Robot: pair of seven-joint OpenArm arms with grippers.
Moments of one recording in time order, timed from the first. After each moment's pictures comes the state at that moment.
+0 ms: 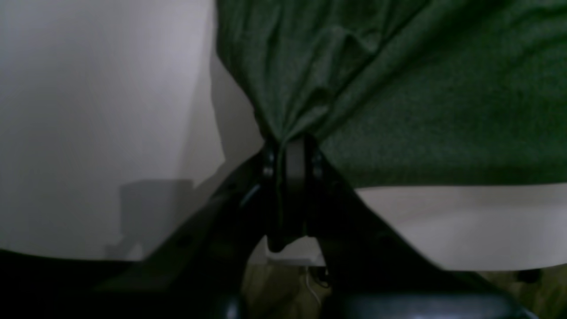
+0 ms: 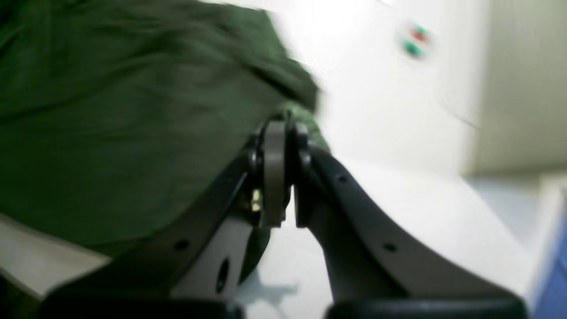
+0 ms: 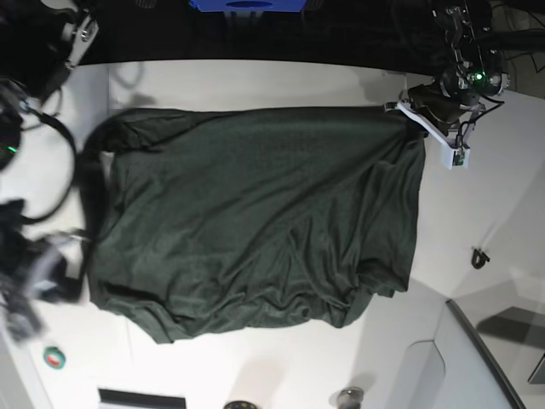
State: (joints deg) left arm 21.8 -7.5 -23.3 97.3 -16.2 -18.5 48.4; right arm 11.5 6.8 22.2 114.1 25.9 38.1 -80.6
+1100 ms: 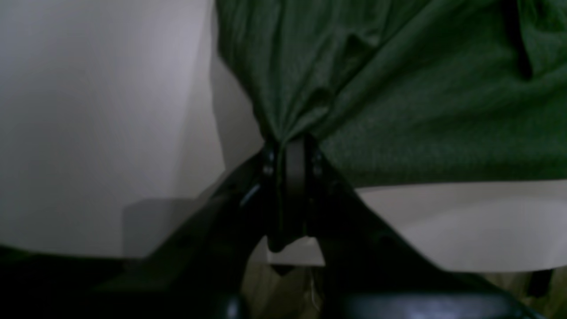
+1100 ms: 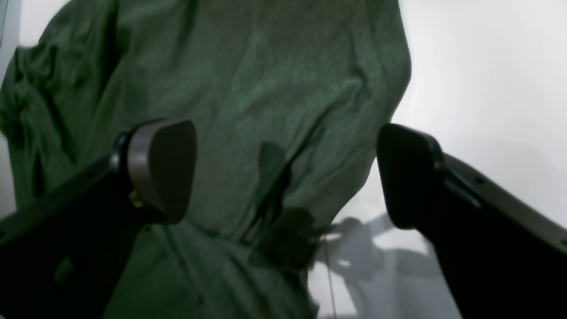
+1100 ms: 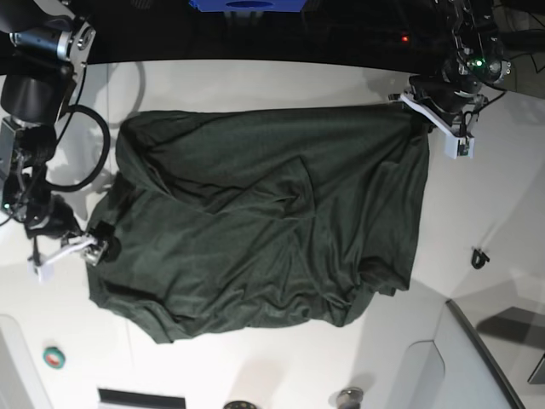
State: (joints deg) left arm 25.5 -8.2 -23.4 97.3 -16.2 -18.5 41.2; right arm 13.0 9.2 23.6 61.4 26.4 17.2 -46.8
